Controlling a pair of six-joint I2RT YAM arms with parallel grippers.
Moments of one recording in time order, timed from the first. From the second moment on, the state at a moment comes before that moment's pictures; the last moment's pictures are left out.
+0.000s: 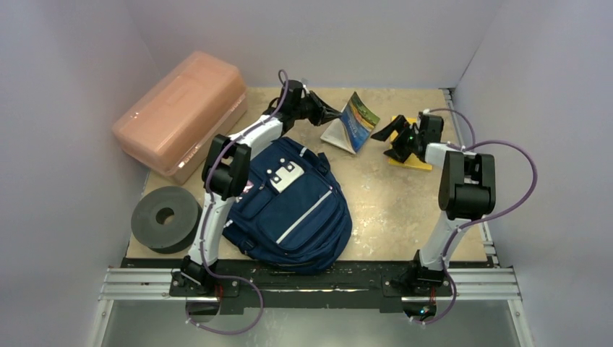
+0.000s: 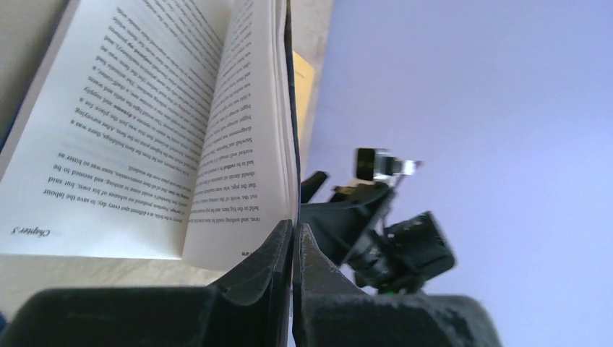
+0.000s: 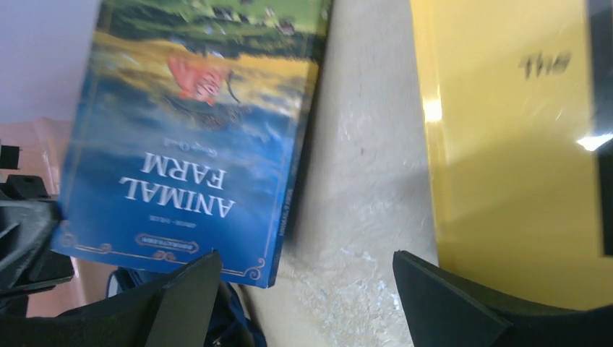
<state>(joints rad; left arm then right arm) -0.46 2.41 1.98 0.01 0.53 -1.29 -0.12 1.89 1.14 0.03 -0.50 0.68</state>
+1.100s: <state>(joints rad) -0.52 2.13 1.59 0.15 0.64 -1.39 -0.04 2.08 0.70 1.30 -0.55 1.67</state>
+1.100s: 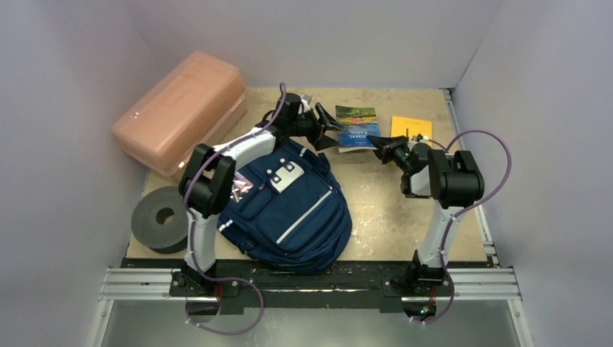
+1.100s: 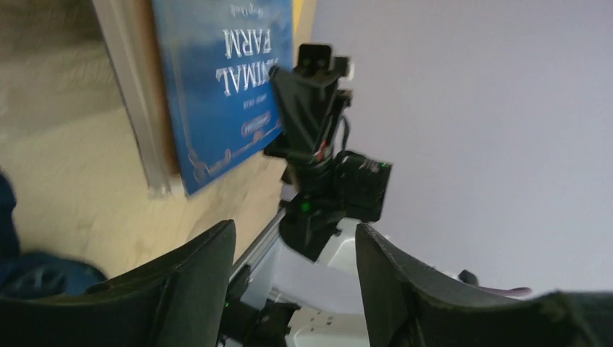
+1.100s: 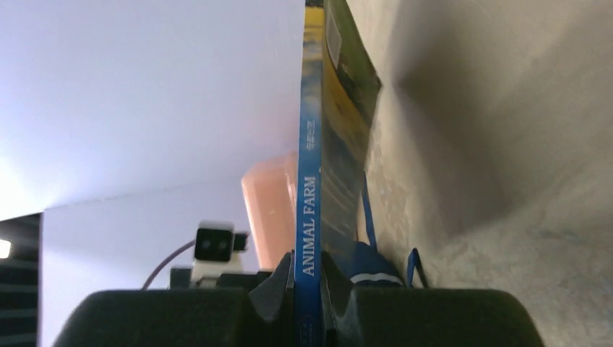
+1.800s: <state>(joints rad) -1.23 1.52 1.32 -0.68 -0.04 -0.48 0.36 1.15 1.27 -0.65 0.20 0.41</state>
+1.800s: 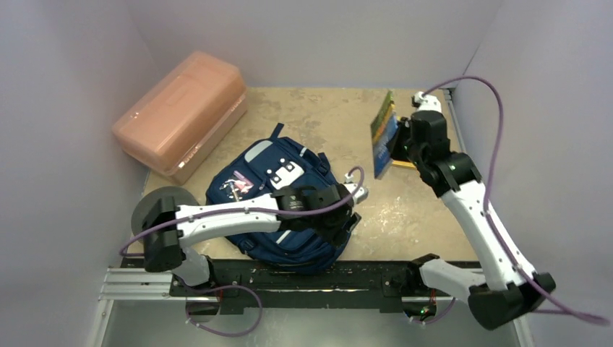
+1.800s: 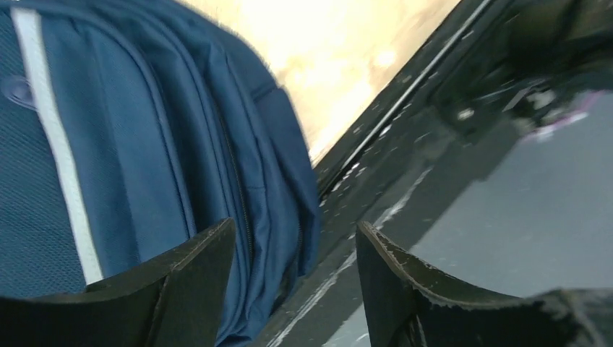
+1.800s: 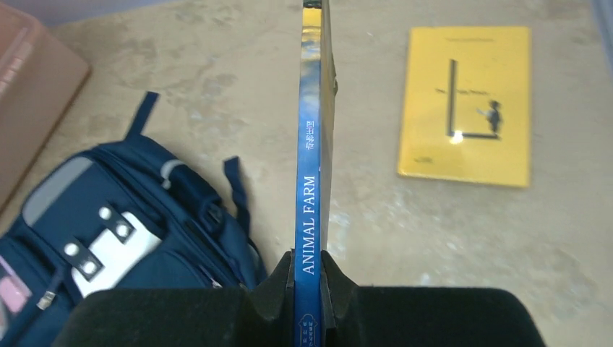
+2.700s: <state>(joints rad) -1.30 1.43 1.29 -0.77 -0.49 -0.47 0.33 0.80 1.26 -1.23 -0.05 0.36</state>
